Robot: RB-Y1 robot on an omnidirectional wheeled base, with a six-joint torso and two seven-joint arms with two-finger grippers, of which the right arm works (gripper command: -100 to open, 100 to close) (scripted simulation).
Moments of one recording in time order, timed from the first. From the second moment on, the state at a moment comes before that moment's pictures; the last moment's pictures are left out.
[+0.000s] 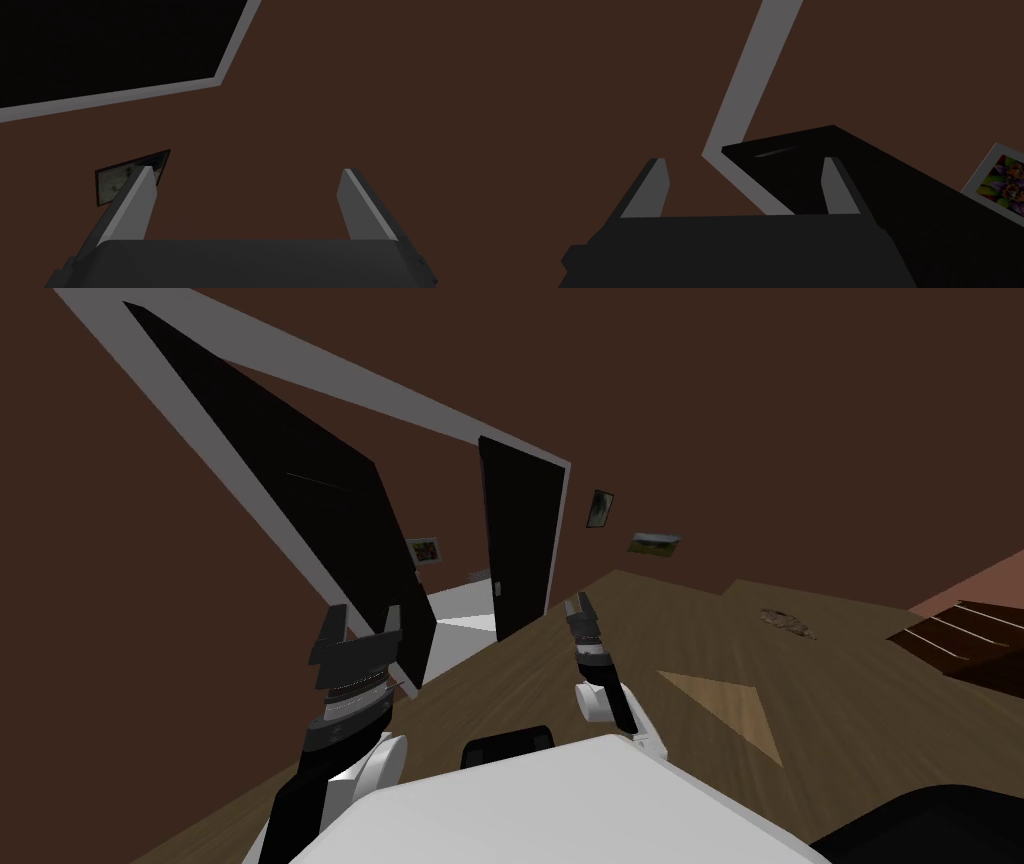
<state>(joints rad) 0.38 -0.01 0.00 -2.05 0.08 -0.53 -0.08</state>
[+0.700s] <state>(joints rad) 0.31 -0.04 0.01 -1.85 0.08 -0.57 -0.09</state>
